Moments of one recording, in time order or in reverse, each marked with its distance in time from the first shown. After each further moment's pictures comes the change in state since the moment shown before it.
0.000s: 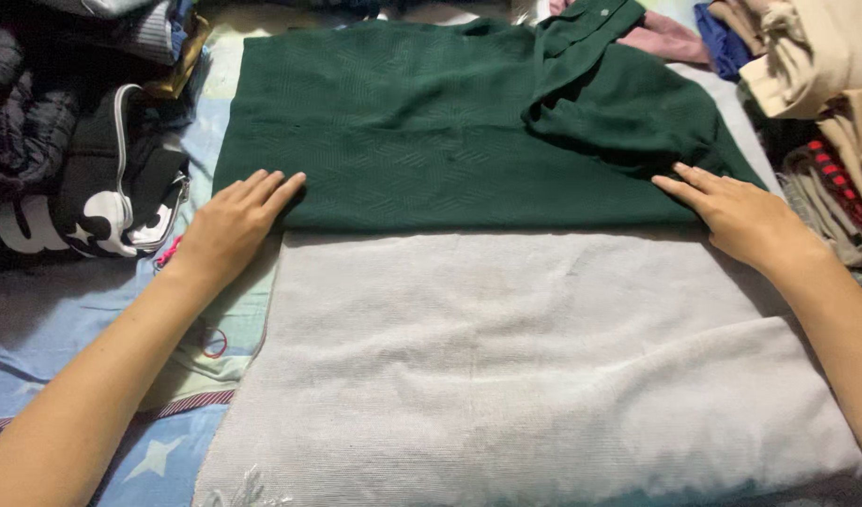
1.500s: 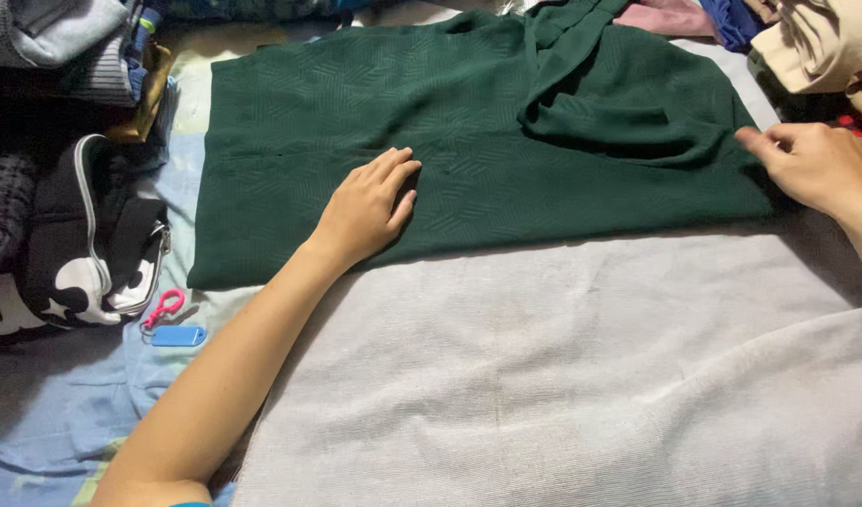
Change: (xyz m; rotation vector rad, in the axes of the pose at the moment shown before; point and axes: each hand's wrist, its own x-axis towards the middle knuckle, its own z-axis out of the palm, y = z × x) left_hand 0.135 0.076 0.068 -0.493 0.130 0.052; right_hand 0.036 0.086 0.067 0.347 0.205 0.504
